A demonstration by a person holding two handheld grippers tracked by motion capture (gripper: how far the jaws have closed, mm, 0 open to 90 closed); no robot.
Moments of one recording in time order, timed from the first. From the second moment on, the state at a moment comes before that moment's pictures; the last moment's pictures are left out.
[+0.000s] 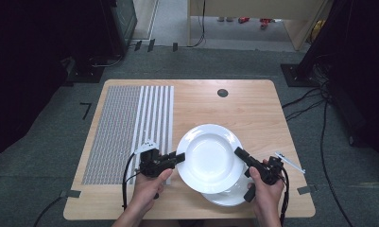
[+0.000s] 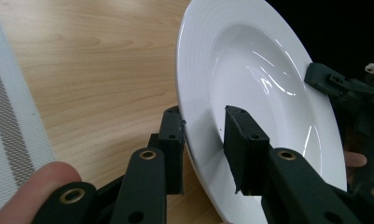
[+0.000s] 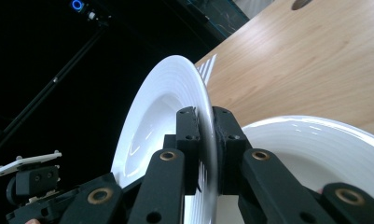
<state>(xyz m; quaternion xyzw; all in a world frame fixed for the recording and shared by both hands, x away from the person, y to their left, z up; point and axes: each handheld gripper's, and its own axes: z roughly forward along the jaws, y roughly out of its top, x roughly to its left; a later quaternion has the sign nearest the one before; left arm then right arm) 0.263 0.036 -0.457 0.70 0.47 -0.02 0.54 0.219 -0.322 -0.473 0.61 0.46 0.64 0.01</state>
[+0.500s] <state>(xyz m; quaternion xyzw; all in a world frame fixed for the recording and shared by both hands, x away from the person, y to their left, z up) 0.275 0.070 -0.445 0.68 0.49 0.00 0.54 0.244 -0.288 -0.458 0.60 0.48 0.64 0.00</state>
